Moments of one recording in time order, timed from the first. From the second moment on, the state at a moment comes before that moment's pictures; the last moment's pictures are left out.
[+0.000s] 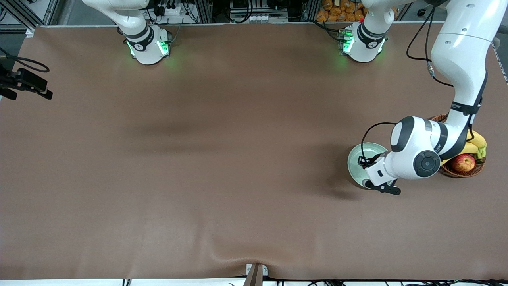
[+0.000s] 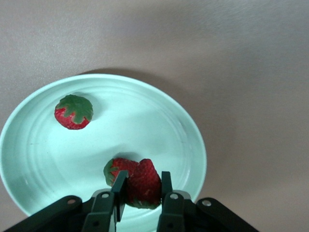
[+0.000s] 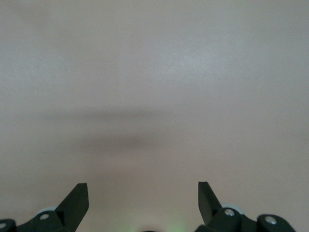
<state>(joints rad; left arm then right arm) 0.22 0.64 -0.41 -1.72 0.19 2.07 0.00 -0.05 -0.03 -0.02 -1.54 0.02 1.46 -0.07</state>
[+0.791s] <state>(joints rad) 0.22 0.52 -0.42 -1.63 0.22 2.06 -0.03 -0.05 -0.03 -0.02 -1.54 0.02 1.45 -0.07</state>
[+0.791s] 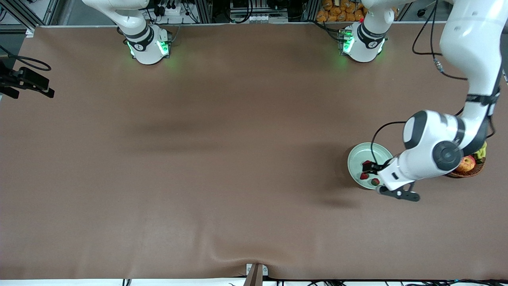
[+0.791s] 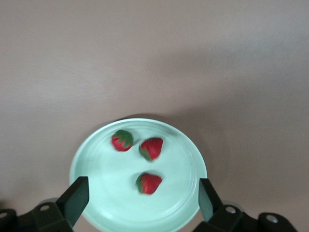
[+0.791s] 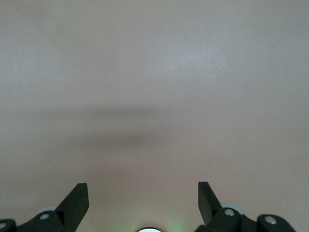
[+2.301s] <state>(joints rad) 0.07 0.02 -0.13 -1.50 0.01 1.52 -0.04 -0.05 -0.03 -0.02 -1.53 0.02 1.44 -0.07</state>
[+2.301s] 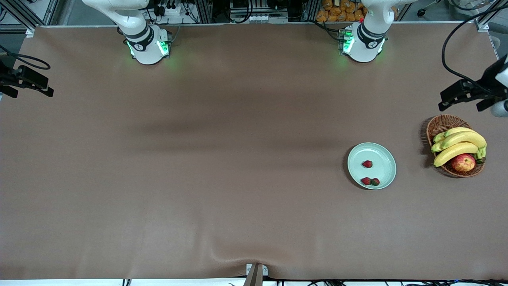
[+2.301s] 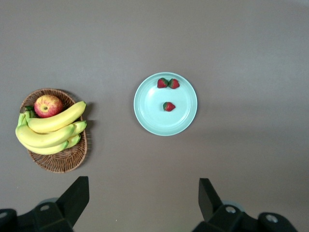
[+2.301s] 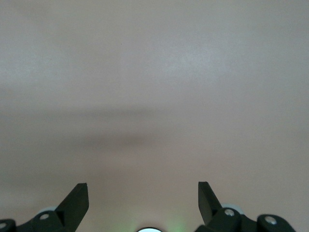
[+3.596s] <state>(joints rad) -0.05 -0.08 0.00 -1.67 -0.01 1.59 -0.04 -0.05 -0.03 -0.03 -1.53 0.02 1.44 -0.07</state>
